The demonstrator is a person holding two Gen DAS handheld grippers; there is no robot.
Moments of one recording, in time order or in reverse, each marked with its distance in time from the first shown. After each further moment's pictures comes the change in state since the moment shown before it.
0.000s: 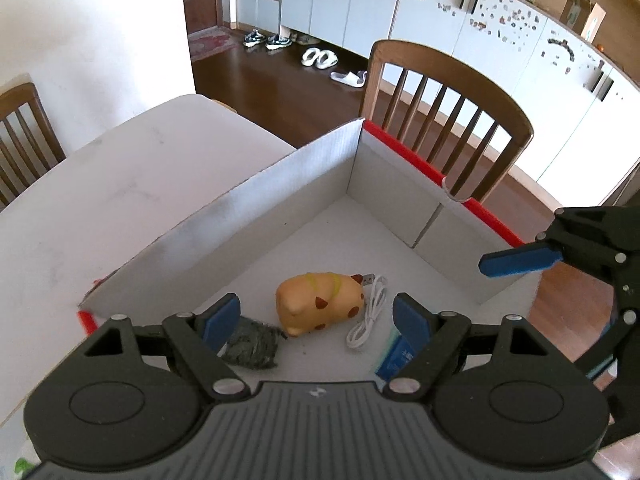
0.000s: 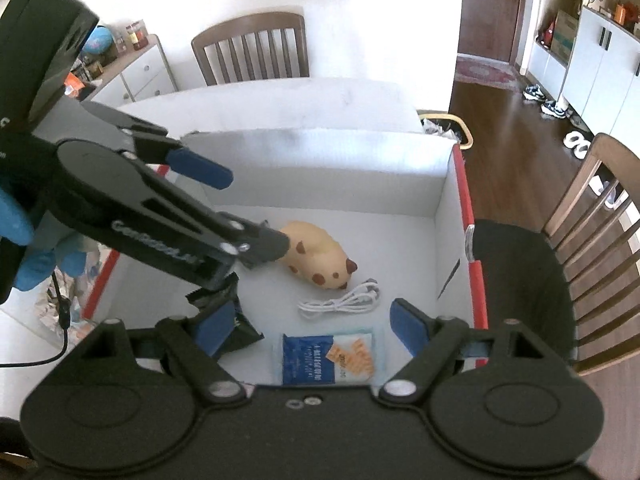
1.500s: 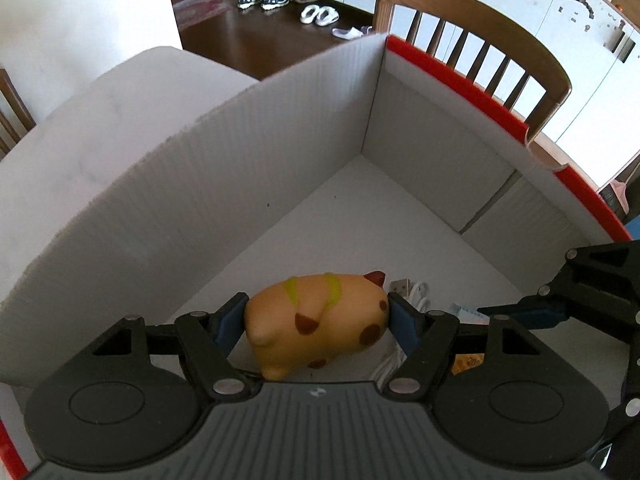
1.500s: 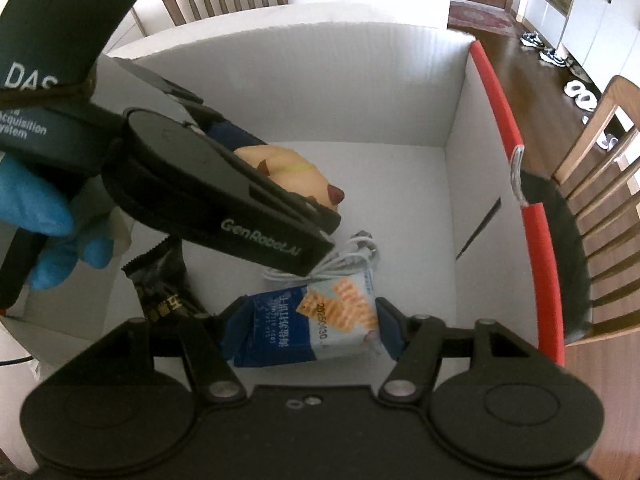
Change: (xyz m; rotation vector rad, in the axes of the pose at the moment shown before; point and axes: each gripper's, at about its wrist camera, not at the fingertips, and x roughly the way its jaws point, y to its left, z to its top) left arm 0.109 -0.003 0.010 0.034 0.135 0.036; right arm 0.090 -0.017 -0.011 0.052 0.179 -0.019
